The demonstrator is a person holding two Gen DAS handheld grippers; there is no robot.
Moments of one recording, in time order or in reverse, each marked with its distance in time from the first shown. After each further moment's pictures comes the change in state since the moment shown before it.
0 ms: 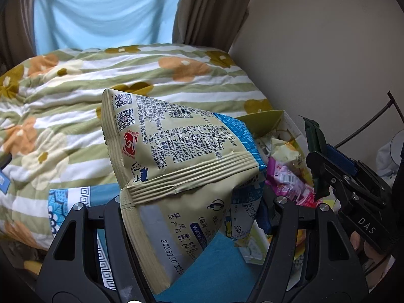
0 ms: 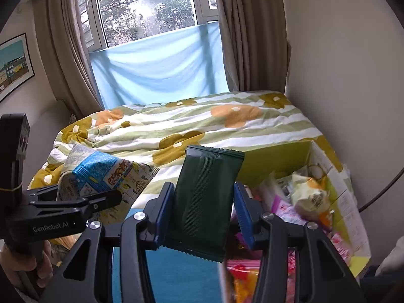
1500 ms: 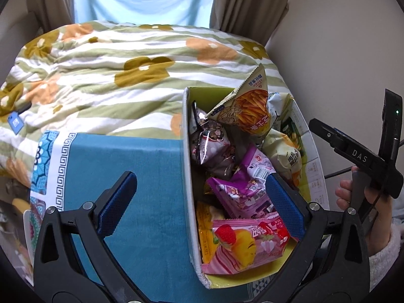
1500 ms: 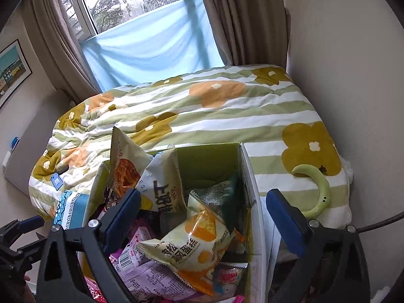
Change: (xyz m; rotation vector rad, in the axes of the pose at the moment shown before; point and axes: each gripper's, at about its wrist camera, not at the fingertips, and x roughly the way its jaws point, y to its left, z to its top) left arm 0.038 -0.102 -0.049 -0.214 0.035 0.228; right arm 0.078 -0.211 0.030 0.005 0.176 0.126
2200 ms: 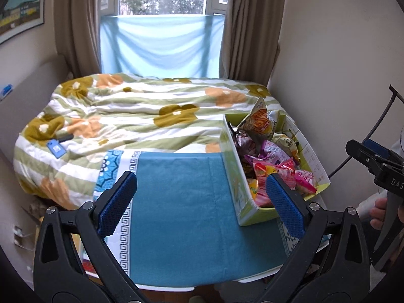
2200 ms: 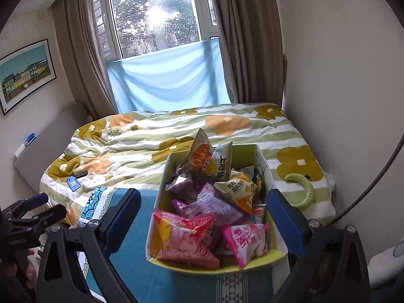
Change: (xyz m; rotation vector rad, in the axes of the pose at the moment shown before) left arm -0.201 0.068 -0.130 0.106 -0.338 0.099; right arm -0.191 0.116 -0.106 -0.074 -0.231 -0.040
